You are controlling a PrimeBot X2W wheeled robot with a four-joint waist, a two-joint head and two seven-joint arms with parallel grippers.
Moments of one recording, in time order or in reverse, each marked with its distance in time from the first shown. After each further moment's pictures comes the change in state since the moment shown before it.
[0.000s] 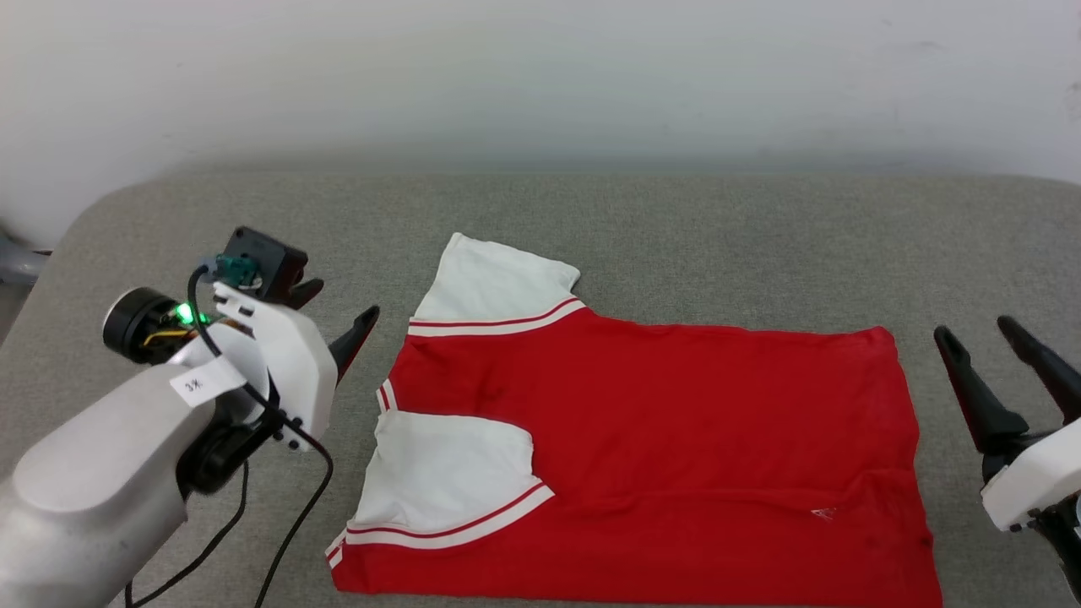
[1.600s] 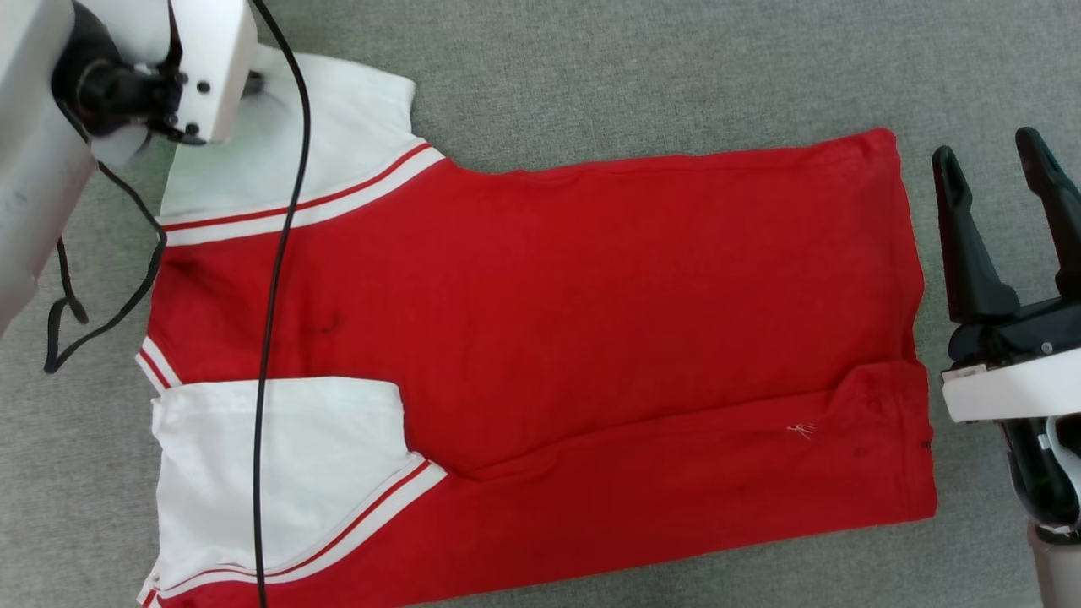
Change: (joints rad) left arm -0.666 -0.166 -0.053 0.459 -0.091 -0.160 0.740; right arm -0.194 0.201 -0.030 -0.171 -0.194 0.000 -0.244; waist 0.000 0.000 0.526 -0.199
